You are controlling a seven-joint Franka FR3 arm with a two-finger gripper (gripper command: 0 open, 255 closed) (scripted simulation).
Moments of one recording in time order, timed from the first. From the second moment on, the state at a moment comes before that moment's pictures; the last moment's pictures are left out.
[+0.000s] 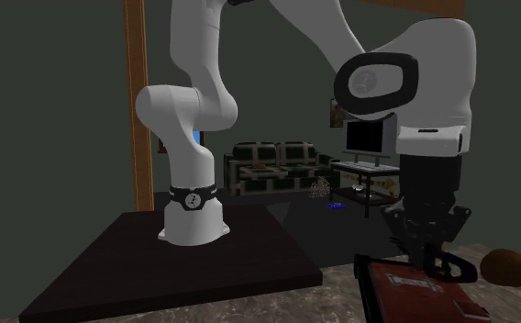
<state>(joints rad) 0.42 0.23 0.34 -2.36 -0.12 2.57 0.96</state>
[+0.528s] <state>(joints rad) 0.44 0.31 0.31 -2.36 -0.18 2.65 1.00</state>
